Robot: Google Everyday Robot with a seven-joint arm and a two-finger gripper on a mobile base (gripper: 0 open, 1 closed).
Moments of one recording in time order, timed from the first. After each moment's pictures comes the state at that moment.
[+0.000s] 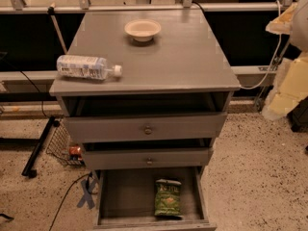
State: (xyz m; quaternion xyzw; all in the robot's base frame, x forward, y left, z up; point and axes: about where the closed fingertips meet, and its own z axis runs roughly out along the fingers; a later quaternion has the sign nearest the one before) arm 0.434 -0.204 1.015 -0.60 0.77 -0.08 0.21
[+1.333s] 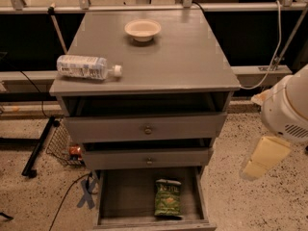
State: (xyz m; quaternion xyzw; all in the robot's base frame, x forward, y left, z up) arm 0.398 -0.205 0.882 -0.56 0.81 -0.03 0.17
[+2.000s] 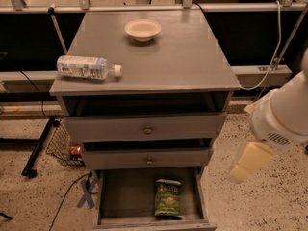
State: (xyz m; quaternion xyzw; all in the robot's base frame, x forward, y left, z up) arm 0.407 -0.198 0.849 -0.53 0.83 -0.01 0.17
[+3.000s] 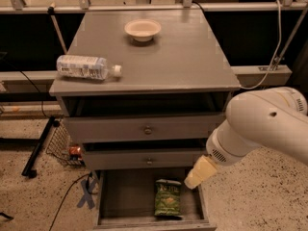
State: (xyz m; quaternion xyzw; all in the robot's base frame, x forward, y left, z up) arm 0.437 -0.157 0.717 -0.40 0.90 0.03 0.14
